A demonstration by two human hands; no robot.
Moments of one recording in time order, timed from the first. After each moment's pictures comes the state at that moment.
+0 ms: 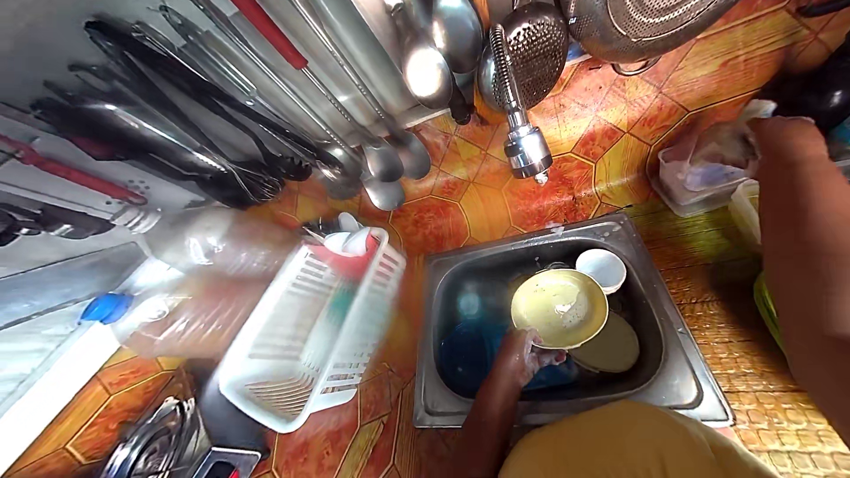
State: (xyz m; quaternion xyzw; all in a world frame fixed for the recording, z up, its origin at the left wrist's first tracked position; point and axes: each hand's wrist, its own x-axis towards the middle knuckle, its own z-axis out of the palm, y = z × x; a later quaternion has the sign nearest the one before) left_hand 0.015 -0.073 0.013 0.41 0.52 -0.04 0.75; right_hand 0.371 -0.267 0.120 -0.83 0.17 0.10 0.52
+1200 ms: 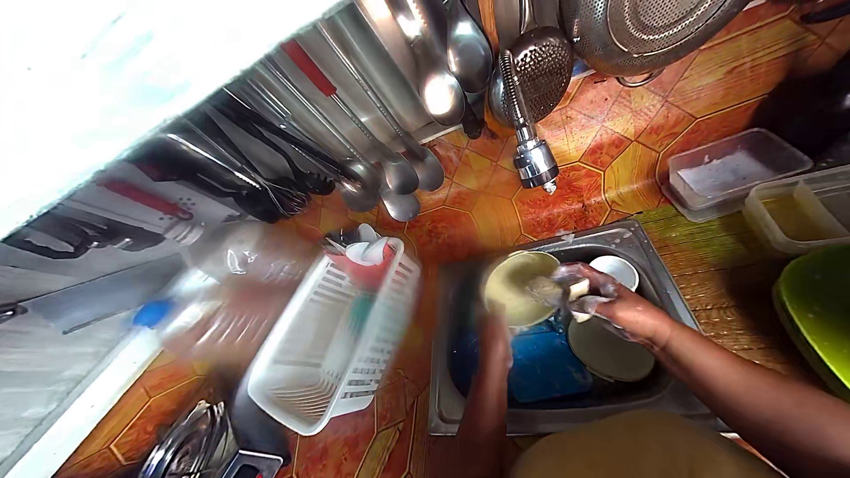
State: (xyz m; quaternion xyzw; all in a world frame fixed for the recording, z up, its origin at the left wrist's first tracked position) left_hand 0.021 -0.038 0.044 0.55 0.50 0.22 0.64; right_hand 0.155 -0.194 0.038 -0.52 -0.31 0.39 0.69
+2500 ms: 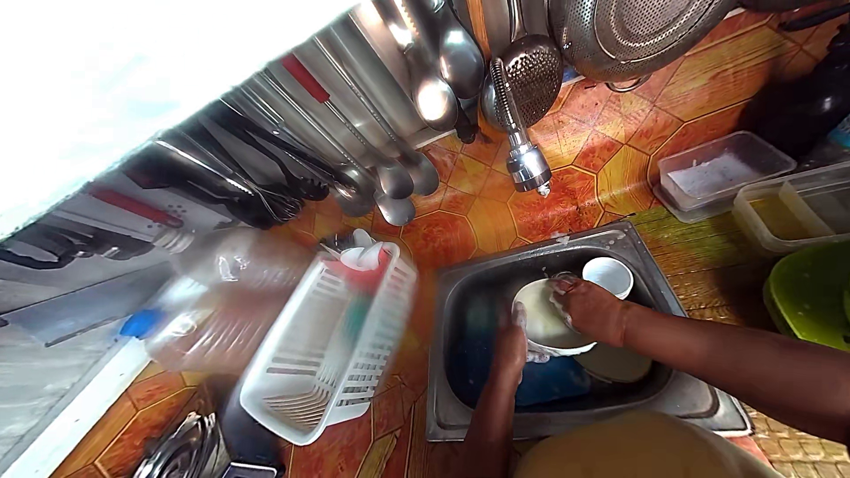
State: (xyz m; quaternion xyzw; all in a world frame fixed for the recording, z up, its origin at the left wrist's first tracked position) left_hand 0.017 -0.057 0.044 0.62 0.49 0.04 0.61; right_hand 0.164 -0.170 0.023 -0.73 -0.67 0.15 0.05
